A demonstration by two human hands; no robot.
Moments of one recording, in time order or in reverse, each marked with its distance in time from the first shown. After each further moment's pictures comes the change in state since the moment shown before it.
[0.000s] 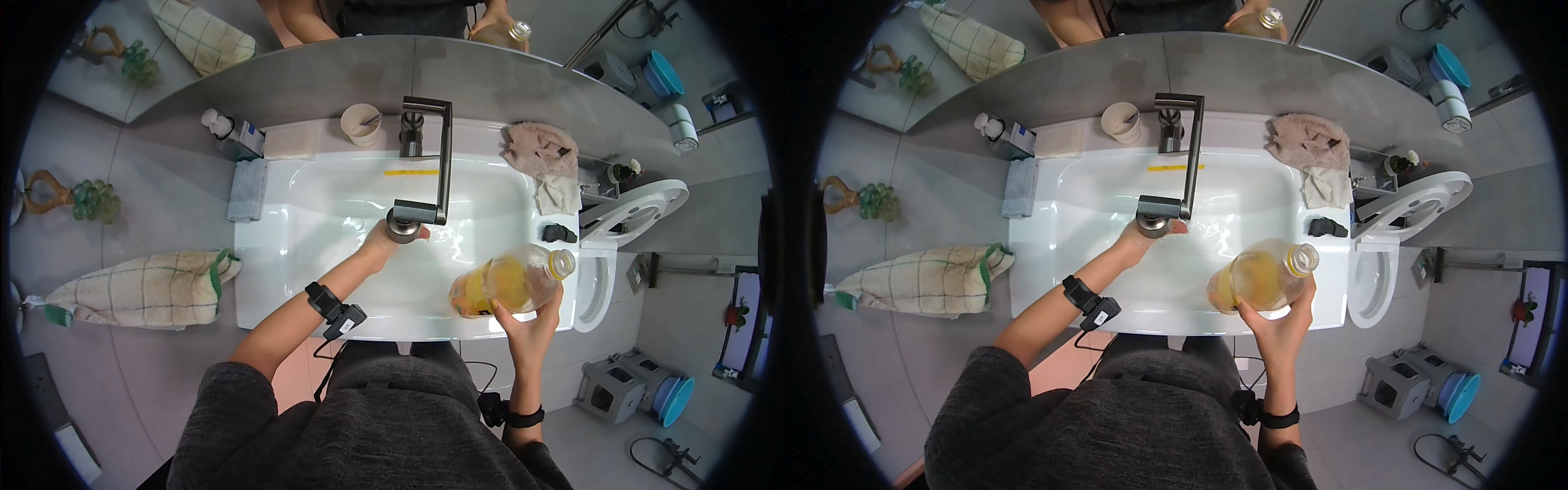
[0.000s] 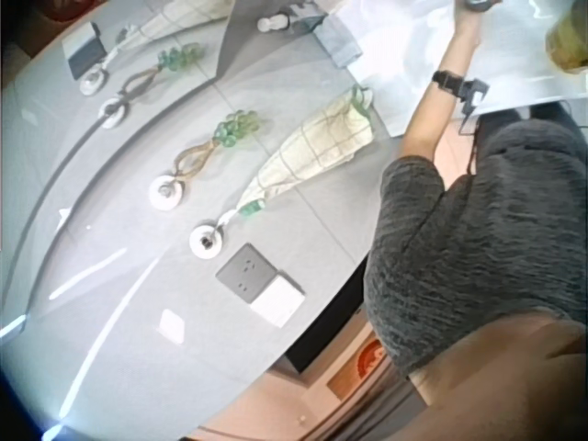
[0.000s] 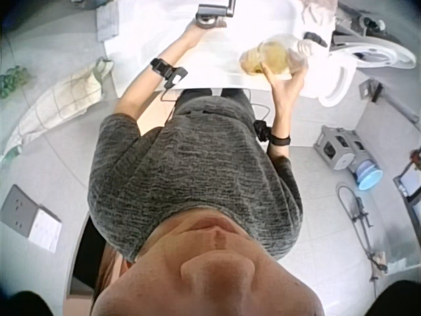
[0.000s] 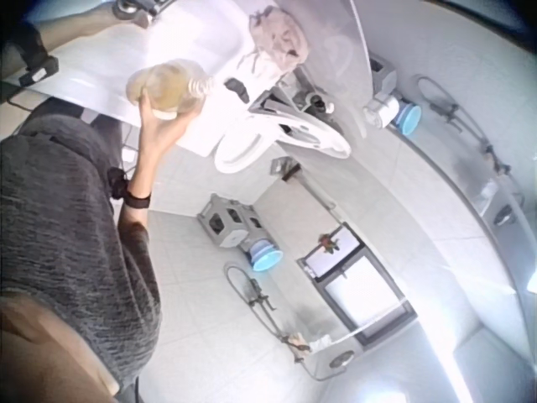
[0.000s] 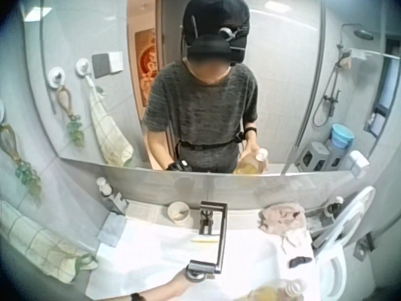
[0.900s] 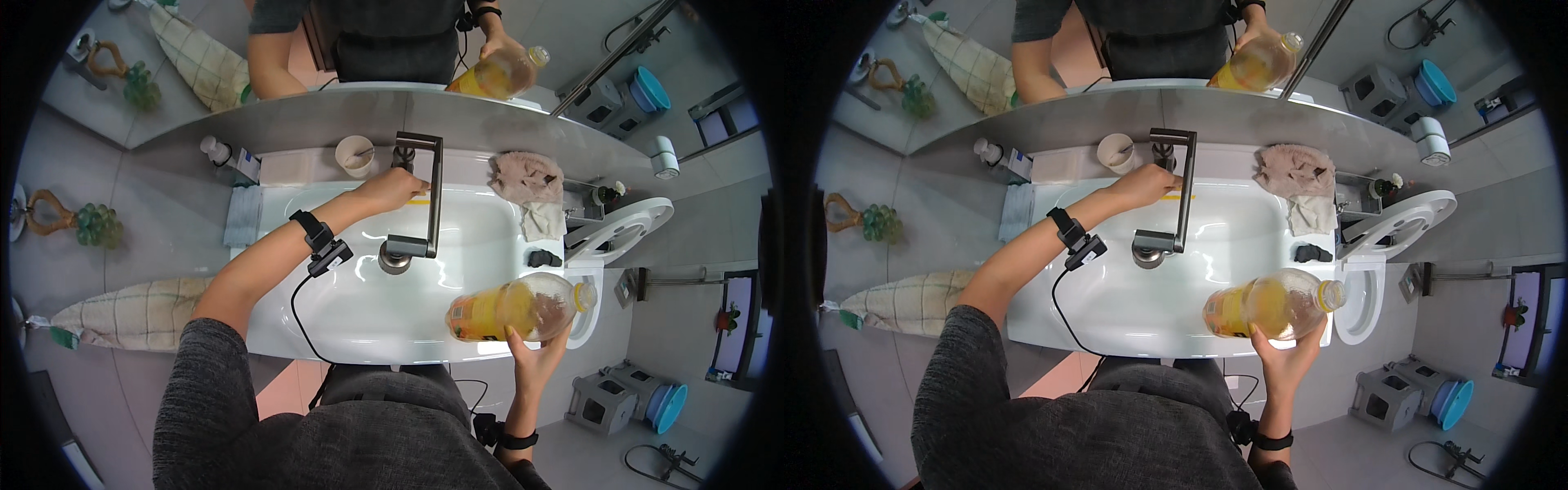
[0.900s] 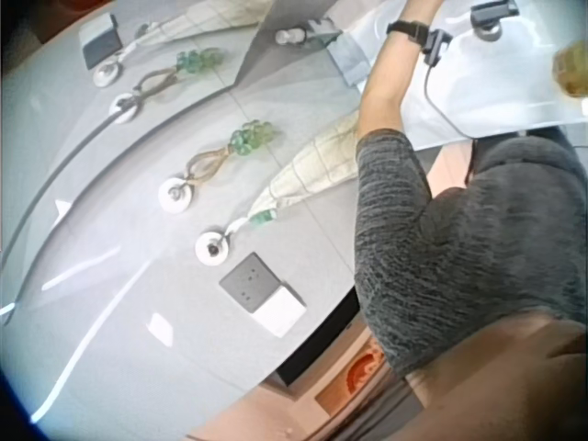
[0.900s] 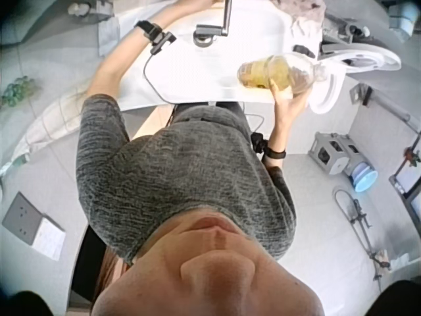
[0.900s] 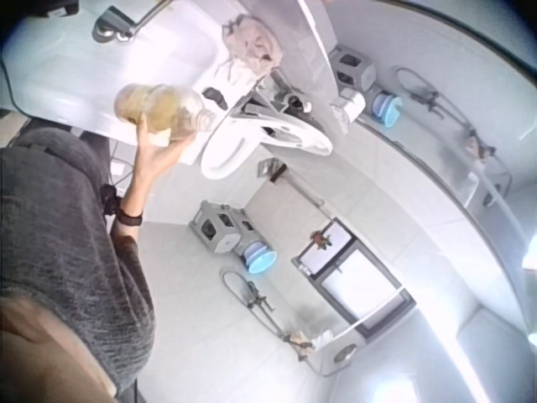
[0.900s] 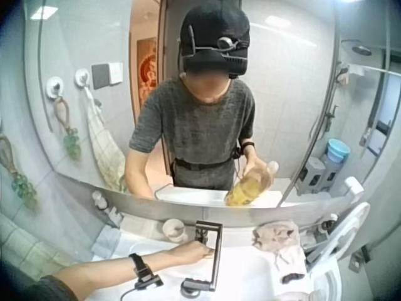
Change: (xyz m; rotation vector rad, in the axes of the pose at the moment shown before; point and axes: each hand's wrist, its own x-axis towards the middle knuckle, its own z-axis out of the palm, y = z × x) left_hand 0.075 0.122 -0.047 1.121 -0.072 0.701; right_hand 0.007 -0.019 -0.024 0.119 0.104 0.040
